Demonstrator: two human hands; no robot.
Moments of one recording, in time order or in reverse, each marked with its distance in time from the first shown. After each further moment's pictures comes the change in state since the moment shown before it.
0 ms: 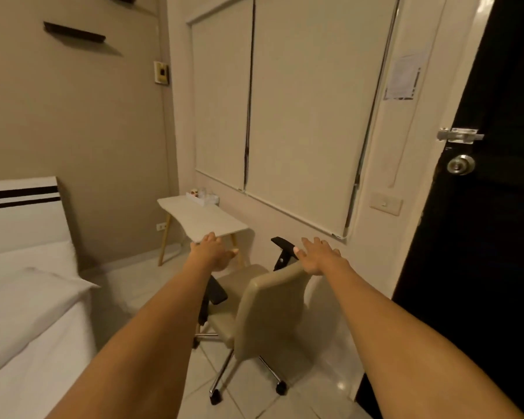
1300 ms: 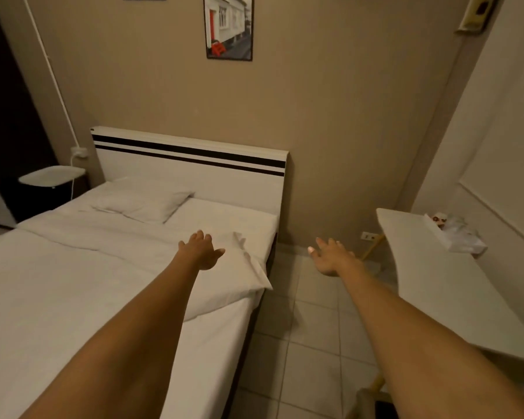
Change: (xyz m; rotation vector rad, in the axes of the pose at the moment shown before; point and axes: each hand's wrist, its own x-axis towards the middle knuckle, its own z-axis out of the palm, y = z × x) left_hand 0.258 -0.513 0.008 -0.070 -0.061 -0.989; right_hand 0.484 -0.570 0.112 -0.096 -0.277 -0.849
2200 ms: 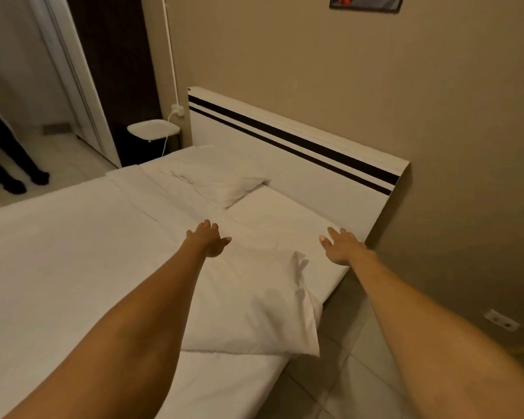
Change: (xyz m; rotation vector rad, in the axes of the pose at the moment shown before) left_hand 0.300 -0.090 -0.011 -0.175 -0.101 -0.410; right_hand 0.405 -0.156 -0.035 -0.164 -0.154 -0.356
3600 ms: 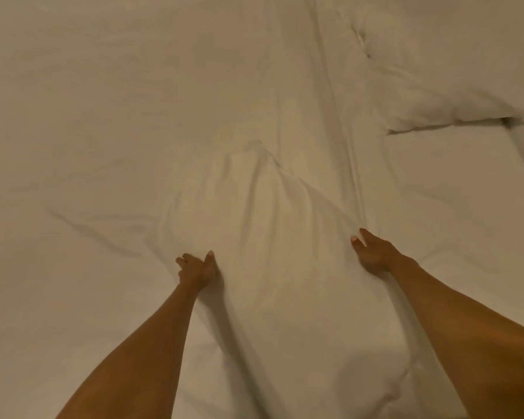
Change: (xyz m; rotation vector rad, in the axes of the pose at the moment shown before) left_hand 0.210 -0.108 0.345 -1.097 -0.066 -1.326; right_hand 0.480 -0.168 0.266 -0.163 -0.566 -0.421
